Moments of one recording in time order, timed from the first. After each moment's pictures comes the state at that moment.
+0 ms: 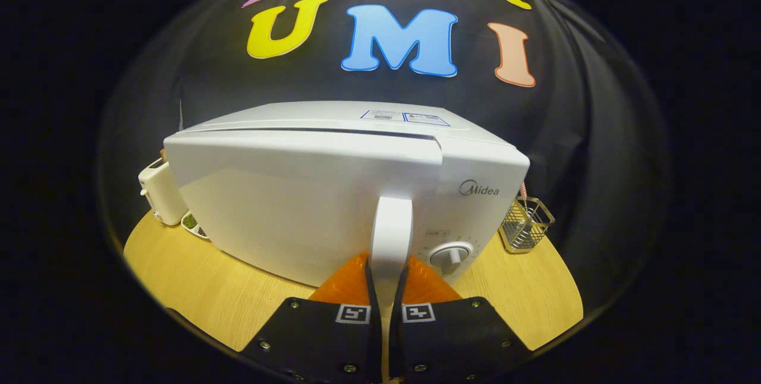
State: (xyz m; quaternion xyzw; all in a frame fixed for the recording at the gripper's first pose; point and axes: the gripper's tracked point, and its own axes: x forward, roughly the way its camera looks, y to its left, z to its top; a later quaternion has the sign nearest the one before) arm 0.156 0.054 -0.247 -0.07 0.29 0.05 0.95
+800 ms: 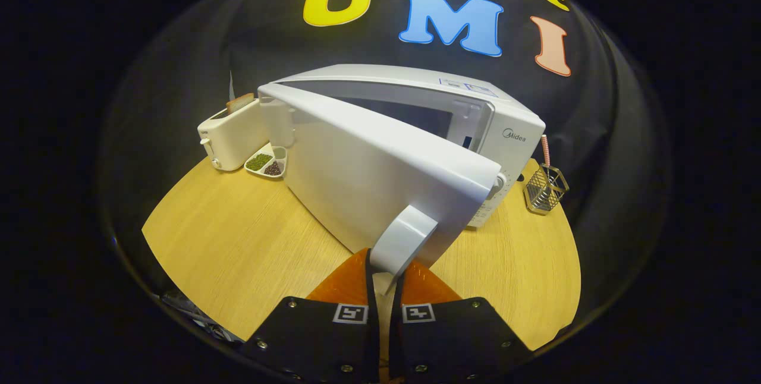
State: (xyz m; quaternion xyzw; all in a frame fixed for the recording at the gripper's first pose) arm 0.028 0.108 -0.234 -0.07 0.40 0.14 0.90
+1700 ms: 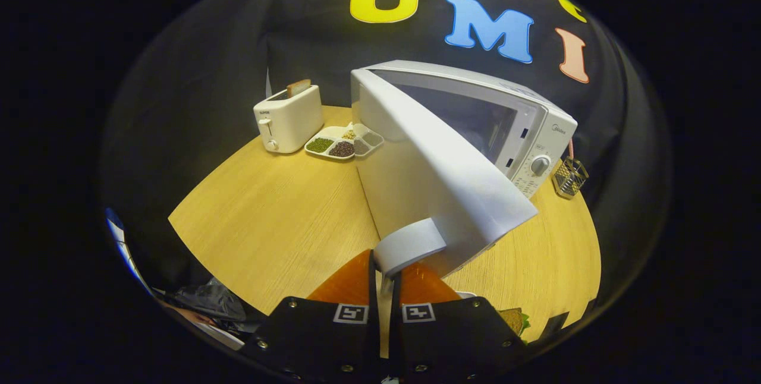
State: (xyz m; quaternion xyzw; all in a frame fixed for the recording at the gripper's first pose) arm -0.066 0.217 -0.221 -0.07 0.40 0.17 0.90
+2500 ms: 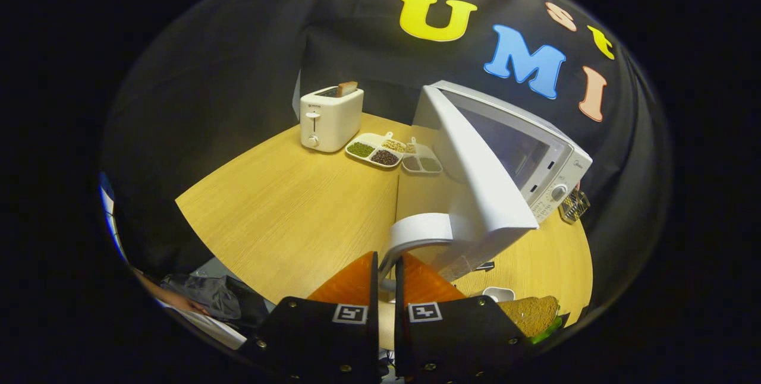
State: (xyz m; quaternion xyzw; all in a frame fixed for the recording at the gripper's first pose) arm -0.112 0.303 -0.214 -0.14 0.36 0.20 0.90
